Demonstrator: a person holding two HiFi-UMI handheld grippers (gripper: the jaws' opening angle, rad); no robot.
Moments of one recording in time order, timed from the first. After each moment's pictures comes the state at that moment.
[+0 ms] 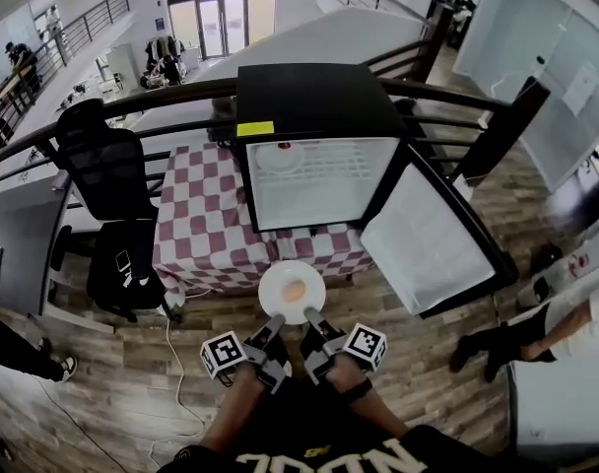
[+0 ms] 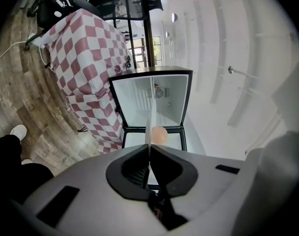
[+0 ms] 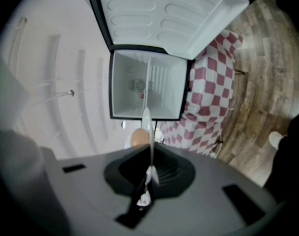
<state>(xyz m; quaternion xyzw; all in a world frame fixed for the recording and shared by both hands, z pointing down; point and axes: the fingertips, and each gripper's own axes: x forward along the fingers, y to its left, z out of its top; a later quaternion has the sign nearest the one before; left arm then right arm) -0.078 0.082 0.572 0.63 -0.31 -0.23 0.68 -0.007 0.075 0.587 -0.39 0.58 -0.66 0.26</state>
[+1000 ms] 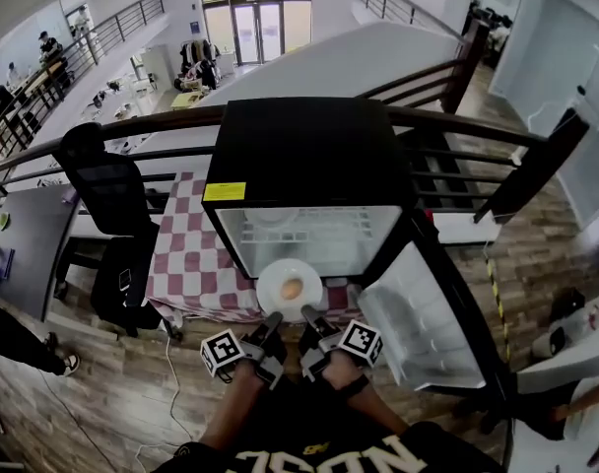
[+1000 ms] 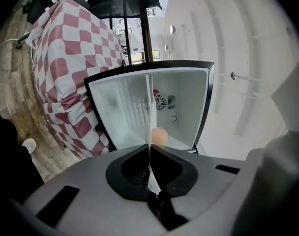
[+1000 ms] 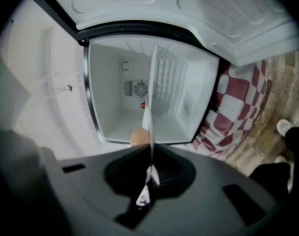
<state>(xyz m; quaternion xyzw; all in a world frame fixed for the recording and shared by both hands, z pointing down) -0.018 -0.097 0.578 0.61 -0.37 -0.28 0.65 0.052 -0.114 0.588 -0.33 0.63 -0.66 0.23</state>
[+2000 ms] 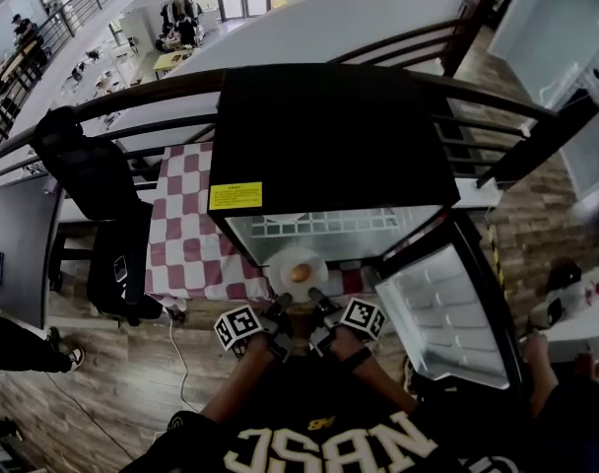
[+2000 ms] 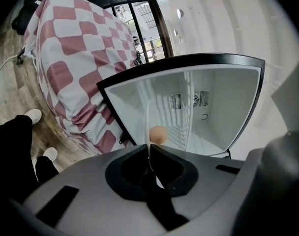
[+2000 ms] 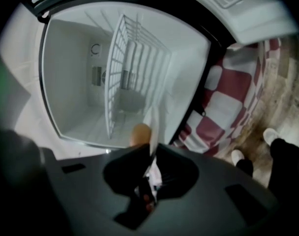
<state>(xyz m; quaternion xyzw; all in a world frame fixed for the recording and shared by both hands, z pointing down) -0.046 -0.154 0.685 0.59 -0.39 -0.16 0.68 0.022 -0.164 0.693 -0.39 0.61 -0.68 0.14</state>
